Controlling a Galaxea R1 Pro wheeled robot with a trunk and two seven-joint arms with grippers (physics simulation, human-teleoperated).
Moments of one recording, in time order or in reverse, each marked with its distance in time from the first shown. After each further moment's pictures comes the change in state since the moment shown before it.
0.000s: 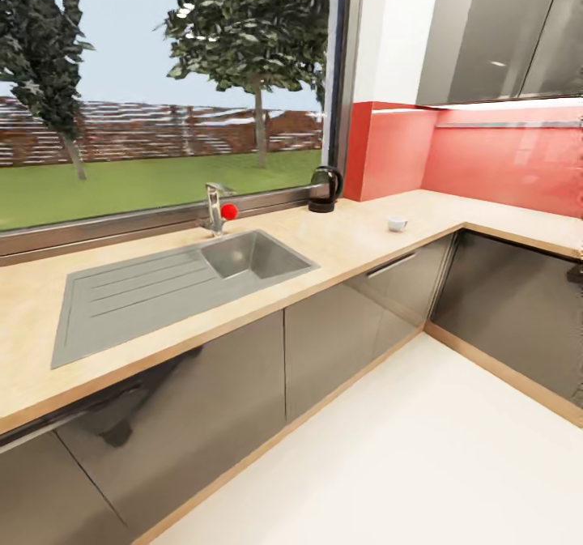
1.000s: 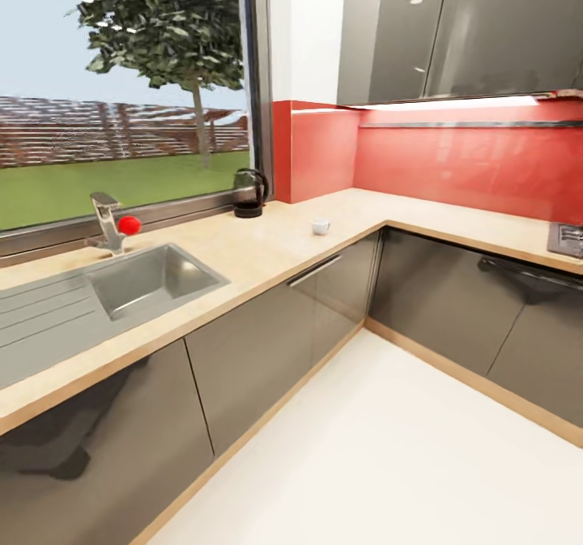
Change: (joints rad) left arm 0.000 0.000 0.000 0.000 0.000 0.000 0.000; right arm 0.000 0.001 0.000 0.000 0.000 0.000 0.000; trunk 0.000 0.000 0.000
